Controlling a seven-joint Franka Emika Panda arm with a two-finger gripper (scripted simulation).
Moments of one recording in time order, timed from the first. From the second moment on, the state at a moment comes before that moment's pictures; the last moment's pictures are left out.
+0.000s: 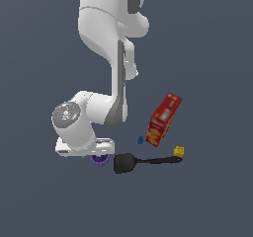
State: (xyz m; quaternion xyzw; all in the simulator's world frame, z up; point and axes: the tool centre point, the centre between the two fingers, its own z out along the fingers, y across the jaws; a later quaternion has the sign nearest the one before) arm 0.113 -0.146 0.072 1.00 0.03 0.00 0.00
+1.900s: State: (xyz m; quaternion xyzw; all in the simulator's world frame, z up) arm 0.044 -0.072 0.147 1.00 0.03 0.00 0.00
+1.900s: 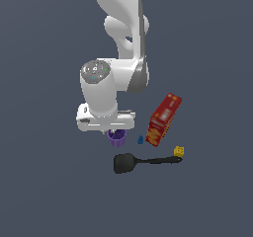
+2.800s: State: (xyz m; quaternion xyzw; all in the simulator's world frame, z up) arm -0.053 0.035 0.262 1.00 0.03 0.00 0.00
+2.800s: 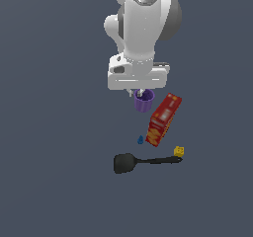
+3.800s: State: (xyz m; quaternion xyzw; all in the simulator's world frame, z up) arm -0.140 0.139 0.375 1.00 0.03 0.00 0.00
